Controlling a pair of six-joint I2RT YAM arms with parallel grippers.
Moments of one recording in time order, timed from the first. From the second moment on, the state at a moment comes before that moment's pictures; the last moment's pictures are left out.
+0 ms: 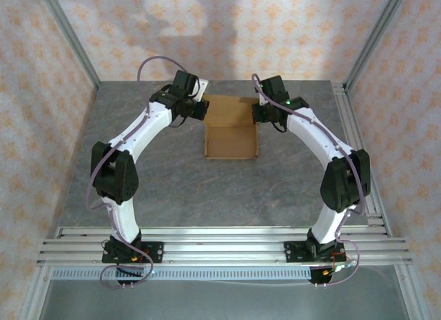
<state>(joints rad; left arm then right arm) -0.34 1.88 1.71 -0.67 0.10 -0.09 0.39 1.74 1.53 -0.63 0.06 0.18</state>
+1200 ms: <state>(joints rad) -0.42 1.98 1.64 -0.42 -0.01 -0.32 0.49 1.66 1.02 0.08 0.42 0.50</state>
